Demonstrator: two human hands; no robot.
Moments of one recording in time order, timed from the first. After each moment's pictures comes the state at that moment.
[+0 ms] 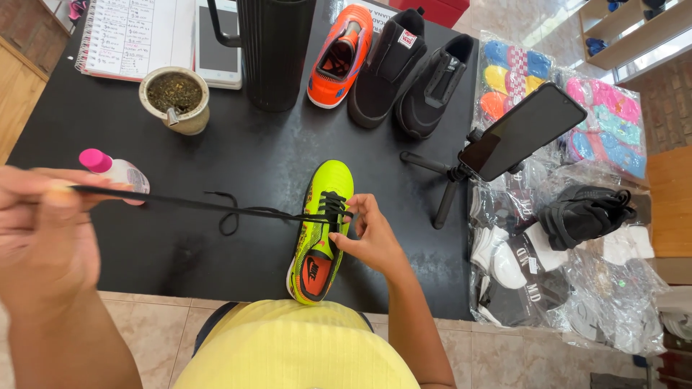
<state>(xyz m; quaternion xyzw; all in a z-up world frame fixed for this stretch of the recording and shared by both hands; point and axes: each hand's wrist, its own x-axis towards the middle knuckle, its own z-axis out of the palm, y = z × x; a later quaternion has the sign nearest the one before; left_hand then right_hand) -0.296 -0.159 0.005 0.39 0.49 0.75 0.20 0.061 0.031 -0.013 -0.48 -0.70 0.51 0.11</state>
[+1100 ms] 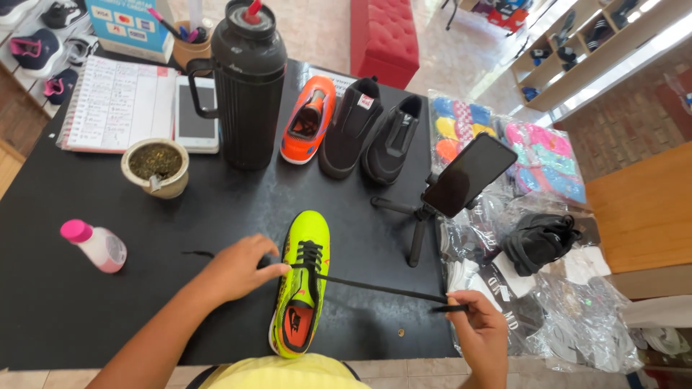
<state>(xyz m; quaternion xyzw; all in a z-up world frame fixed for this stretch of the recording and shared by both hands) -0.193 -0.016 -0.051 0.67 0.65 0.16 0.33 0.243 -0.010 0.020 -0.51 -0.64 0.34 0.46</state>
